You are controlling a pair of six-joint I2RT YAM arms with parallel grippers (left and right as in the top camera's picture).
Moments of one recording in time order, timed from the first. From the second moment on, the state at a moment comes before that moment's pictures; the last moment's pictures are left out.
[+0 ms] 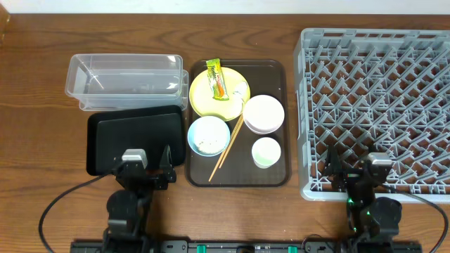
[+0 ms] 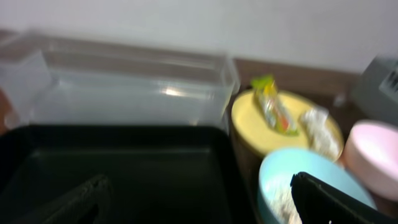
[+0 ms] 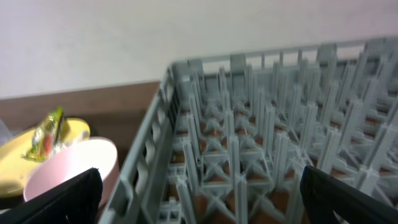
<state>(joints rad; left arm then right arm) -0.10 0.11 0.07 -0.23 -0.03 -0.17 0.02 0.04 0.03 -0.13 -0.02 0.16</state>
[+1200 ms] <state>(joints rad) -0.16 1.48 1.31 -0.64 0.13 -0.20 0.02 0.88 0.77 -0.63 -0.01 0.15</state>
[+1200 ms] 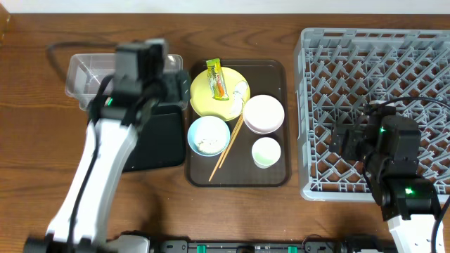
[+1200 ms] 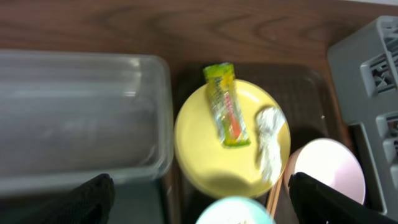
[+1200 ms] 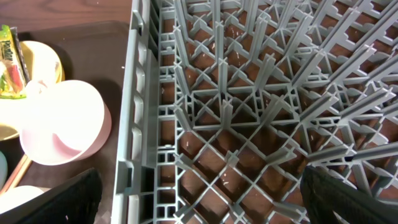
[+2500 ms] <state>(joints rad) -0.36 2.11 1.39 -0.32 0.06 -0.27 0.02 0.88 0.77 -0.63 -0.01 0.15</state>
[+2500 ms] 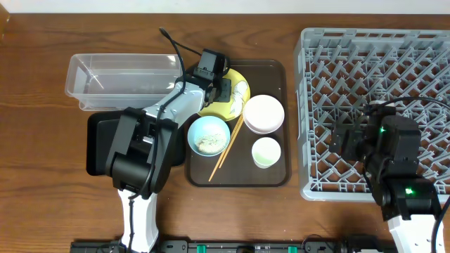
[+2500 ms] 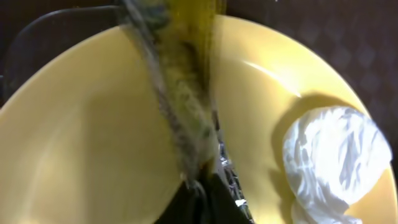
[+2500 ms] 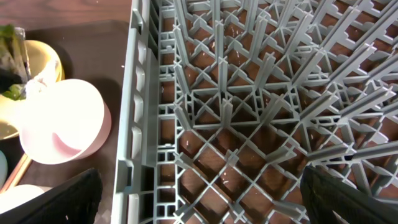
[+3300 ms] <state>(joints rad) -0.05 1.75 1.40 -0.68 -0.08 -0.85 0.02 0.88 0.77 -0.63 -0.01 0.15</state>
